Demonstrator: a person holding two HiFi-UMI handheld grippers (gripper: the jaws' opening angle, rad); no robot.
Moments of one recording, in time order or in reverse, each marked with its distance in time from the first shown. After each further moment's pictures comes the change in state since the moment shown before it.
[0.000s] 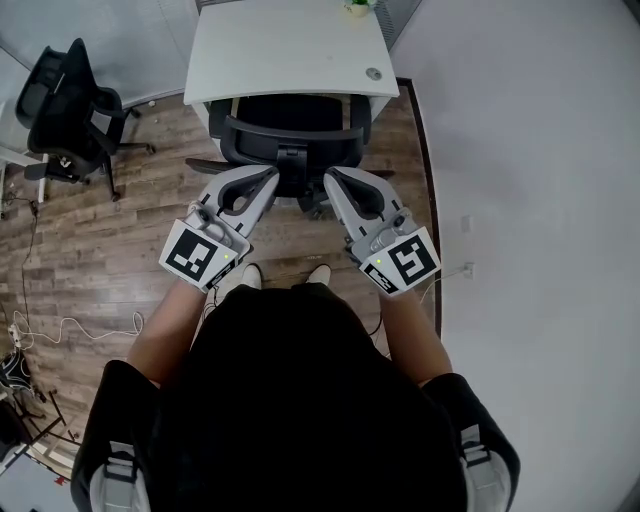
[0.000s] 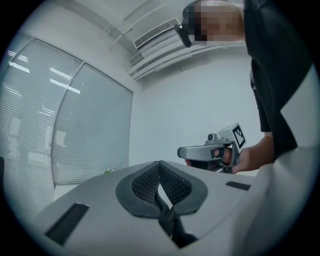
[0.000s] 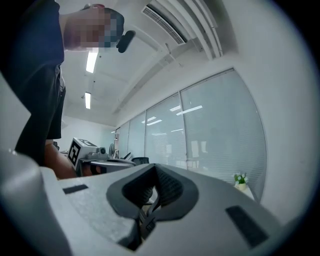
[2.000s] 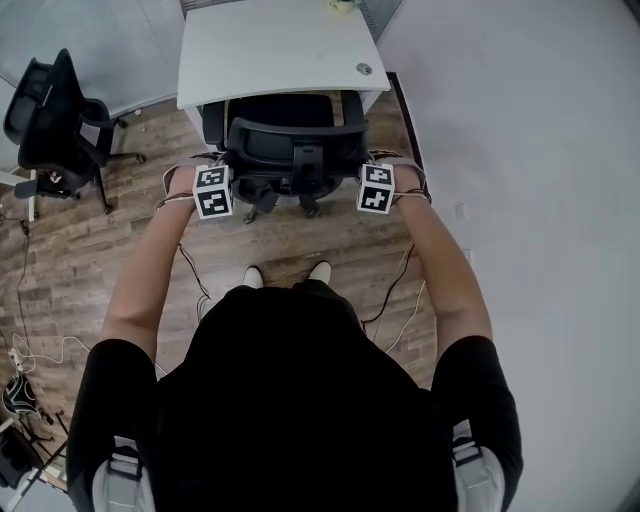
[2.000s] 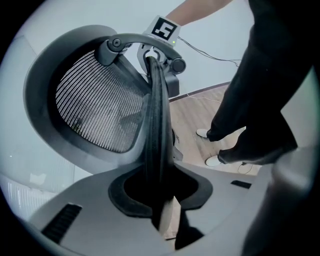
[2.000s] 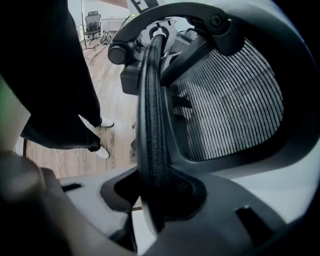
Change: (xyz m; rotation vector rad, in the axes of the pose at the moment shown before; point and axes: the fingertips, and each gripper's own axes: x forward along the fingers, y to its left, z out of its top) left arm -0.039 0.121 -0.287 0.747 1.100 -0.437; right arm -0.033 -0.117 -0.301 -0.808 1.342 0.327
